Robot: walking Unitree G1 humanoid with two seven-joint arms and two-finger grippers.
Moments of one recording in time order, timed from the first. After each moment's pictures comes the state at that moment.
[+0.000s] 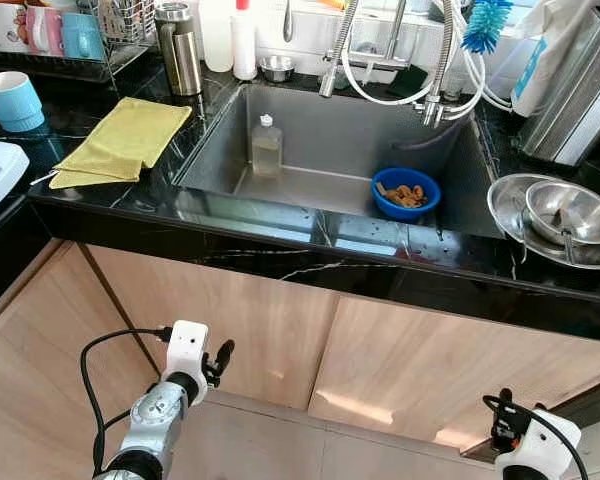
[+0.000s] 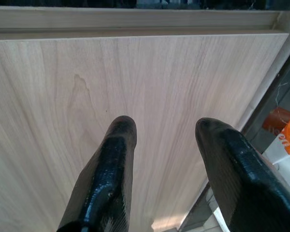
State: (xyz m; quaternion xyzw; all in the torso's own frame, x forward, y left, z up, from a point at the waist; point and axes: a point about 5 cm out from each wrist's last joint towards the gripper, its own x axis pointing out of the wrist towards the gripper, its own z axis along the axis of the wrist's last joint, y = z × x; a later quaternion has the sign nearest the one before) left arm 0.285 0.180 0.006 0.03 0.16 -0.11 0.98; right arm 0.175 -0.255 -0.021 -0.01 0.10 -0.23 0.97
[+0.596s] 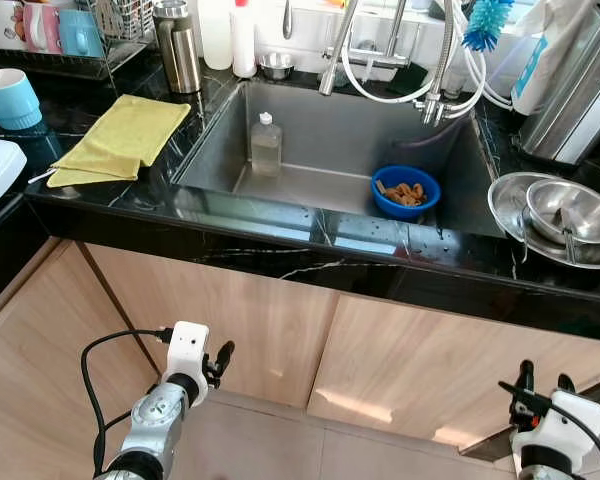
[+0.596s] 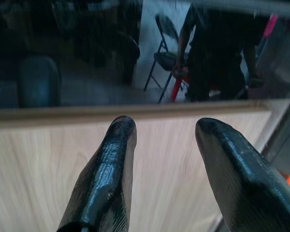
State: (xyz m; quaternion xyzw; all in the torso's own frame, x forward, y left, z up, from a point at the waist) left arm 0.285 0.179 0.005 0.03 0.16 -0.11 0.98; right arm 0.195 -0.267 0.022 -0.04 0.01 -0.23 0.97
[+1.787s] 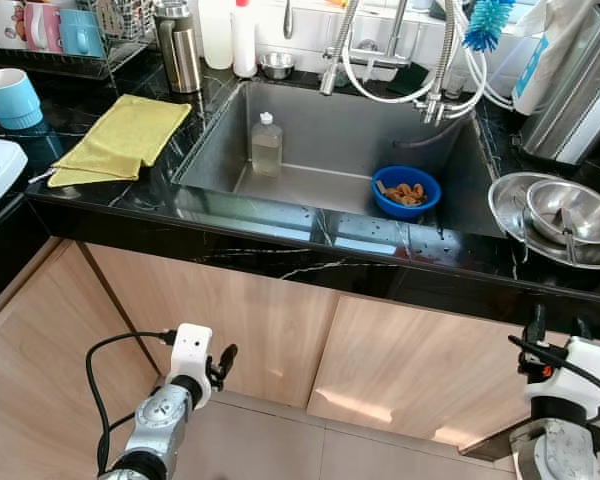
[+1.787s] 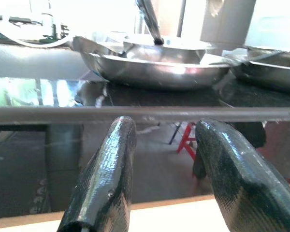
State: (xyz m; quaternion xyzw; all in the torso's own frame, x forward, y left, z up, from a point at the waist) left arm 0.283 0.174 0.000 0.02 0.17 -0.11 0.98; right arm 0.221 -0.256 0.085 -0.05 -0.06 -0.20 0.98
